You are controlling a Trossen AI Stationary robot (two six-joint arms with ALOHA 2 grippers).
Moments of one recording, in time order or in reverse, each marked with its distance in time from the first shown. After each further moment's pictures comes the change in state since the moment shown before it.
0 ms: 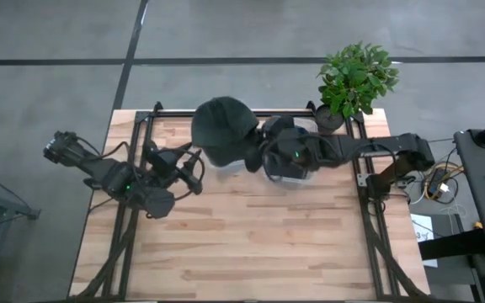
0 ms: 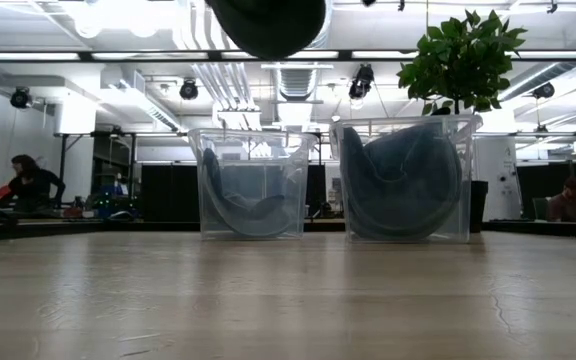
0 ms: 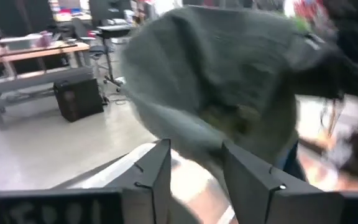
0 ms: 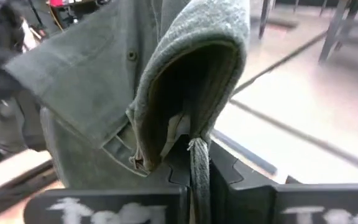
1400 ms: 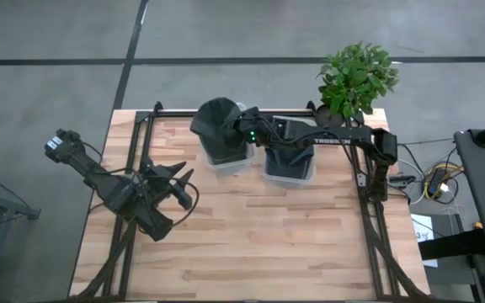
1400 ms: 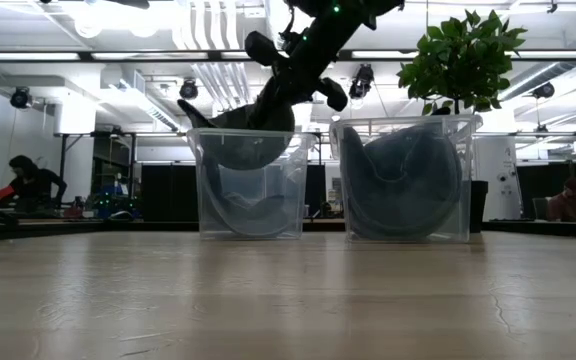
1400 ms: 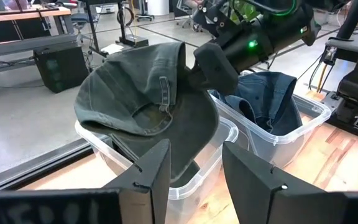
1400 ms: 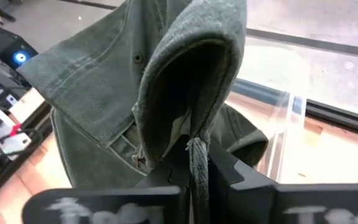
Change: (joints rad) left arm -0.134 -0.025 -0.210 -0.338 0.066 -0.547; right arm -0.278 0.295 0.015 -0.008 -0.256 0.331
